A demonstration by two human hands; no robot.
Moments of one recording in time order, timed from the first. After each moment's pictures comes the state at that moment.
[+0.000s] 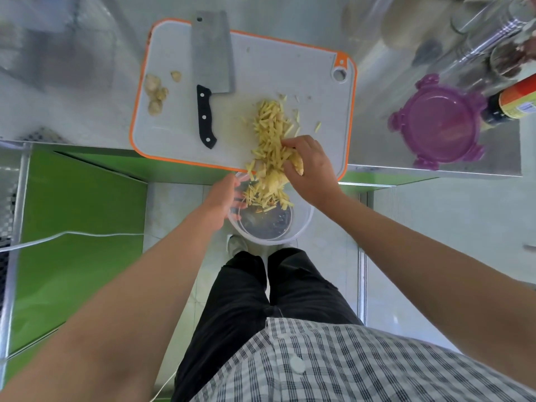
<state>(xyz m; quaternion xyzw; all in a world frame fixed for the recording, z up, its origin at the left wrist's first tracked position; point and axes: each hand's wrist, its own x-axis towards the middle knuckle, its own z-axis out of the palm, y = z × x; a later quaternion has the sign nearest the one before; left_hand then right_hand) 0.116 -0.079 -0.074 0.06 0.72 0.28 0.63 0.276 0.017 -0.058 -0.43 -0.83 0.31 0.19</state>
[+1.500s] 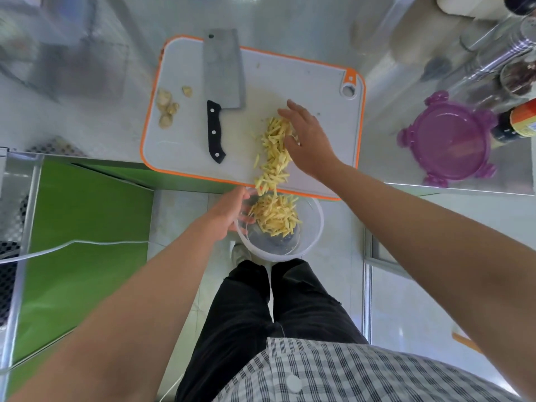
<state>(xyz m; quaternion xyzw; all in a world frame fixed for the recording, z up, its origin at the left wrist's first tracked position) 0.106 -0.074 -0.069 0.09 0.69 0.25 0.67 0.229 0.082 -0.050 -0.44 -0.83 0.33 0.07</state>
